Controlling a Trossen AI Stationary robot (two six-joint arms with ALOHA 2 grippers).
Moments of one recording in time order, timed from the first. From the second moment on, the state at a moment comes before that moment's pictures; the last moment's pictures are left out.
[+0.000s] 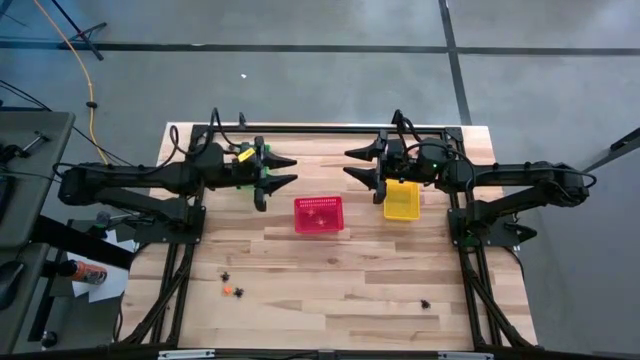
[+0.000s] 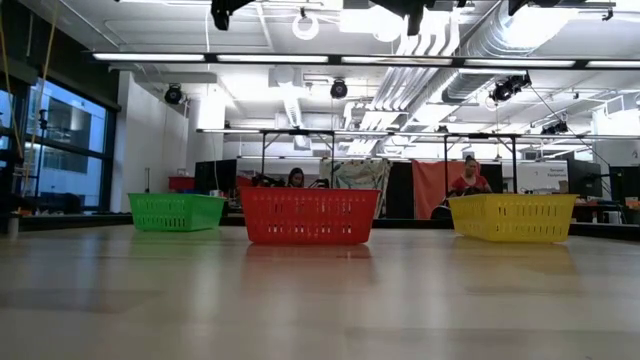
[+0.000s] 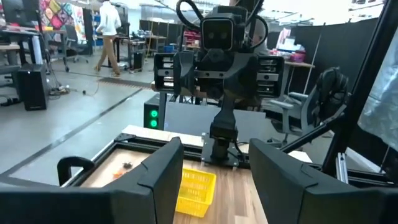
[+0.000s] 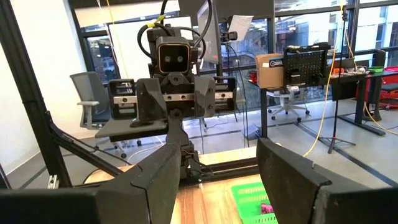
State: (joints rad) left arm 0.10 1.00 0.77 0.27 -0.02 -0.10; right arm -0.15 1.17 0.84 0.43 -0.06 0.10
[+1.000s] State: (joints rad) left arm 0.10 1.00 0.77 0.29 -0.02 -0.10; right arm -0.15 1.17 0.84 0.38 -0.06 0.18
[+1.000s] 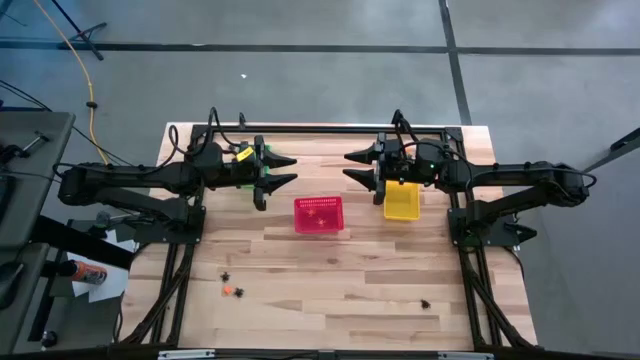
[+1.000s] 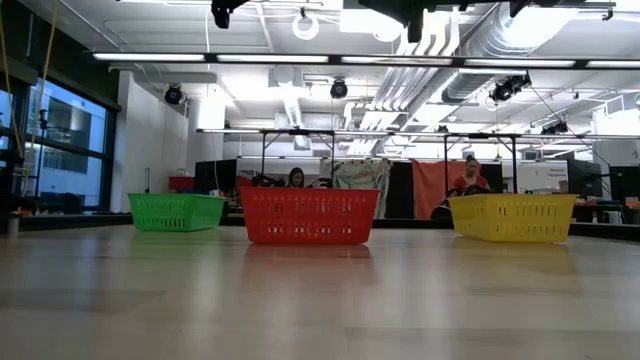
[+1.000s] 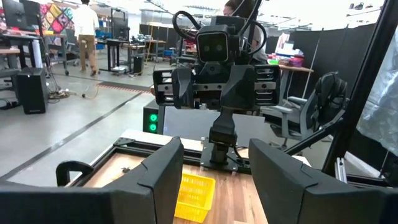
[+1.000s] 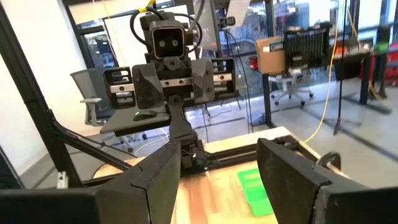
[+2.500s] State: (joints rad) left arm 0.10 1.00 0.77 0.29 -0.27 -0.15; right arm -1.06 1.73 1.00 -0.53 0.01 0.63
